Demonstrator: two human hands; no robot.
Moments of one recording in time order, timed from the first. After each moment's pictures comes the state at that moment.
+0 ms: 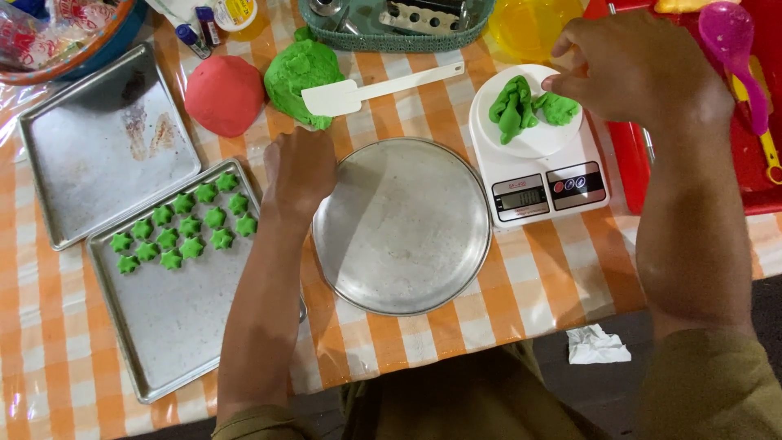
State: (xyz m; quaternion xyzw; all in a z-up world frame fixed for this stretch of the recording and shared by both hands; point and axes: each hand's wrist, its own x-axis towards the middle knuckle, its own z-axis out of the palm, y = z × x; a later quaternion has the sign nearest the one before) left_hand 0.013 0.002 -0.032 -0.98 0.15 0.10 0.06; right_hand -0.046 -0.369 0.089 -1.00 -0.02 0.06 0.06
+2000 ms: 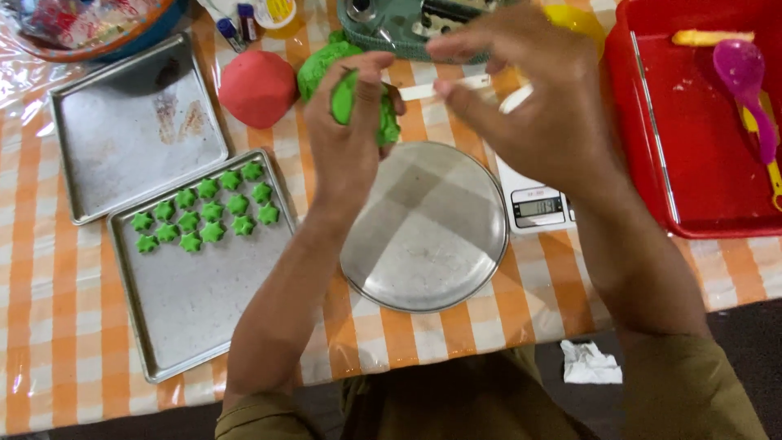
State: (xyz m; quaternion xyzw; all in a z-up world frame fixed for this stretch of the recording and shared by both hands) left_hand -0.048 -0.046 0.070 -0.69 0.13 -0.11 -0.71; right_hand -0.076 -0.244 0.130 -0.82 -0.36 -0.27 0.35
